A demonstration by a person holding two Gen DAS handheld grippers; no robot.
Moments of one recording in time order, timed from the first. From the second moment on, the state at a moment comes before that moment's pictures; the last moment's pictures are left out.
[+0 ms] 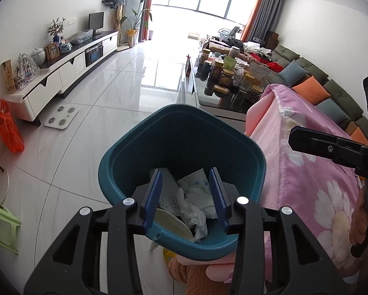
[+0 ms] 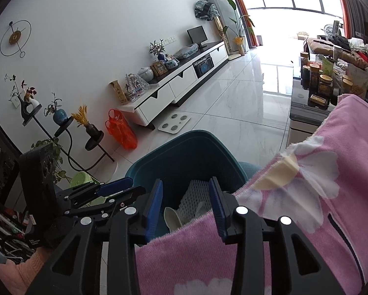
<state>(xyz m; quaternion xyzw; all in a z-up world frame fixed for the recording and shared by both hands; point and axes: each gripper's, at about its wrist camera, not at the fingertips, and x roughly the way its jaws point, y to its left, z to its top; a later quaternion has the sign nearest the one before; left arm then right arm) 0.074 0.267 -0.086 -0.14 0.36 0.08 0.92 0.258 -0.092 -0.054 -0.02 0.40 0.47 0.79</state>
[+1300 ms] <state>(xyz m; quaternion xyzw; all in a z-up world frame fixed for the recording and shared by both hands) 0.134 -0.147 -0.065 0.07 0.40 -0.34 0.85 0.210 -0.503 -0.068 0.17 0.36 0.14 0.91</state>
